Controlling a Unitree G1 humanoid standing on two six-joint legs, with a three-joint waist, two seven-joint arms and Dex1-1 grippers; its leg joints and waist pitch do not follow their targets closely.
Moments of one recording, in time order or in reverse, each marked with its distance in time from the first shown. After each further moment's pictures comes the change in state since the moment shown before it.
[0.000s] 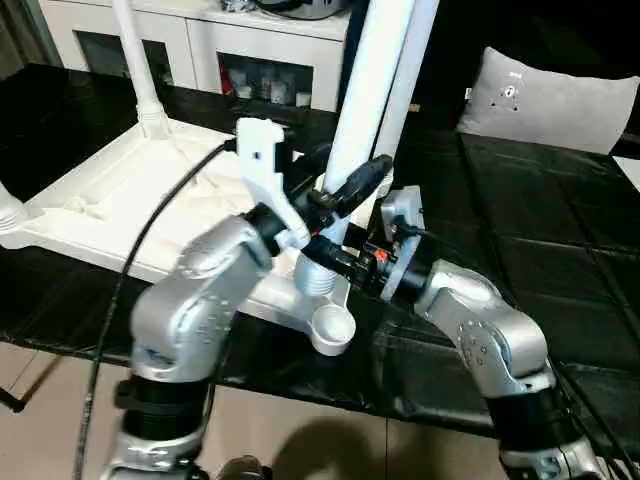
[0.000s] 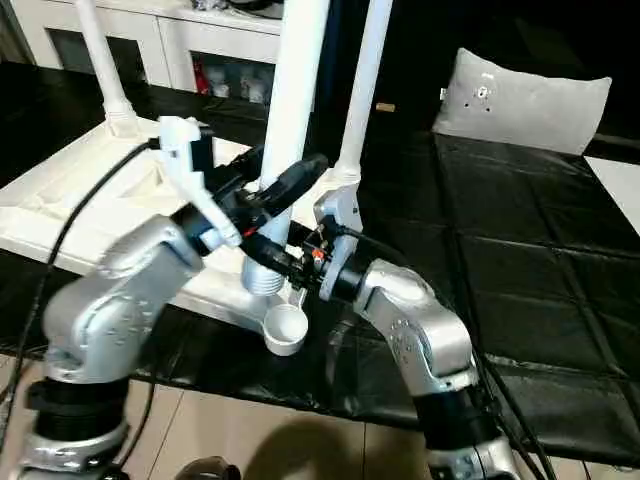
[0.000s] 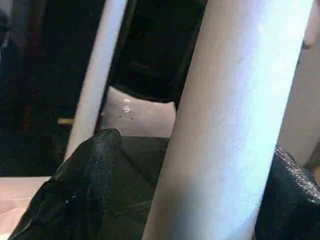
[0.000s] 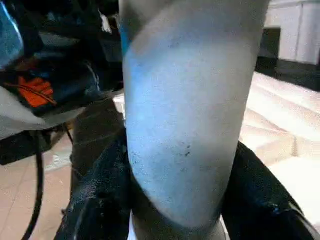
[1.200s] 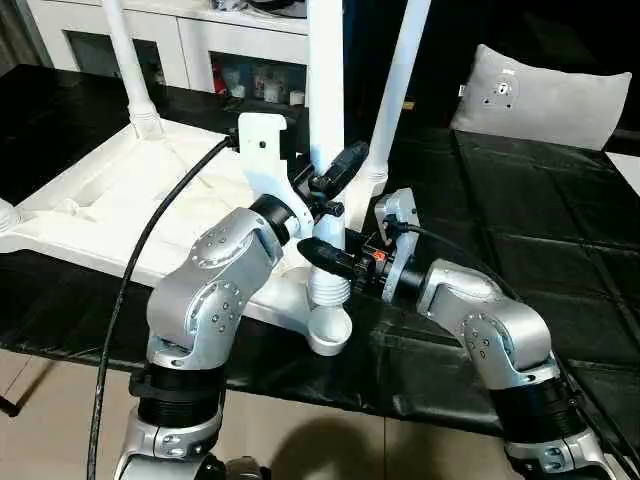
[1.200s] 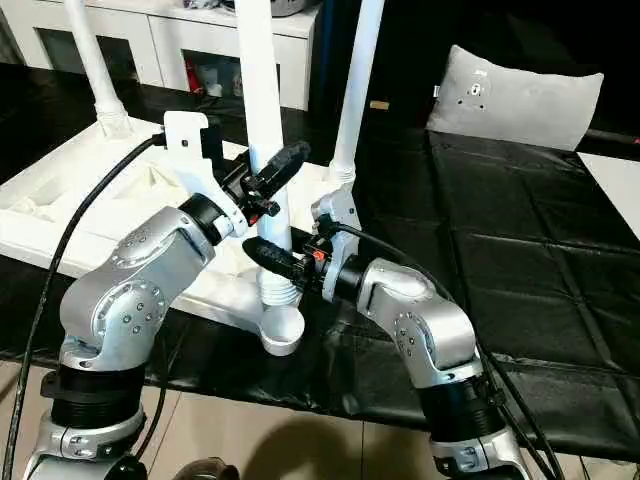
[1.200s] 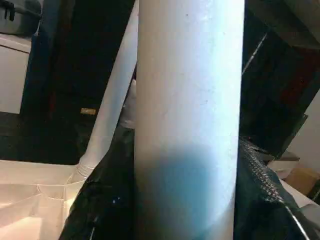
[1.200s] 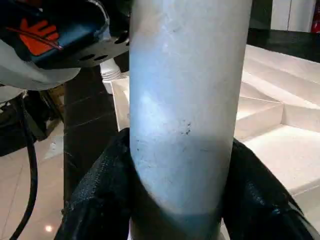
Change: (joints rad) left arm -0.021 -0.031 0.023 0.031 0.022 0.022 0.093; right arm -0.001 -0.026 0.006 0.000 -0.001 0.079 -0.020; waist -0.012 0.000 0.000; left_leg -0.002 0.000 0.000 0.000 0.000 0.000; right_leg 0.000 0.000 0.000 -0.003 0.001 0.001
